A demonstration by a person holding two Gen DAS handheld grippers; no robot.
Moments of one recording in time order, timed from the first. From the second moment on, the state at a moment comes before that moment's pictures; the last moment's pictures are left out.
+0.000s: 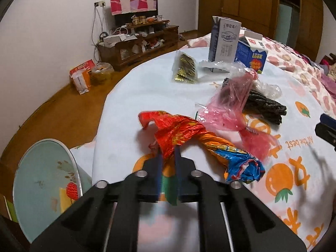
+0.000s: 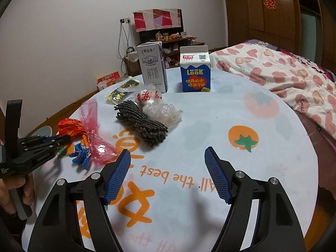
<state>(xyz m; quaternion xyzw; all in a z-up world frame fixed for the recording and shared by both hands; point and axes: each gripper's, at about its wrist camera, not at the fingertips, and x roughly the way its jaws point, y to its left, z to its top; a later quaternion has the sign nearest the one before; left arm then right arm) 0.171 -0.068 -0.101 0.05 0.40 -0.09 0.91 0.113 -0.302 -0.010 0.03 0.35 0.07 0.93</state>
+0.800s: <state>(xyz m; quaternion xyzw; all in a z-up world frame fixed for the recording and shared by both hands) 0.110 0.024 -0.077 0.01 0.37 -0.04 0.93 0.160 -0.194 -0.035 -0.03 0.43 0.14 0.89</state>
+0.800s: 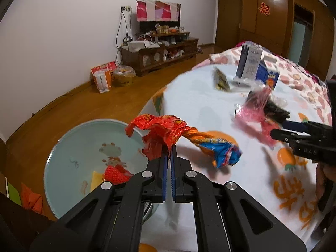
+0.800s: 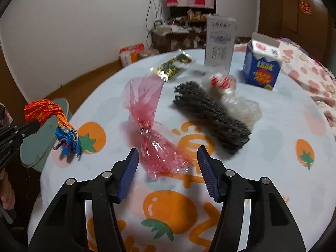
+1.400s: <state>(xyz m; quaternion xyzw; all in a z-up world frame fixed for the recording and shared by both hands) 0.116 0.011 -0.091 0.01 0.37 -0.04 0.93 0.125 -0.228 -0.023 -0.04 0.41 0.12 0.90</state>
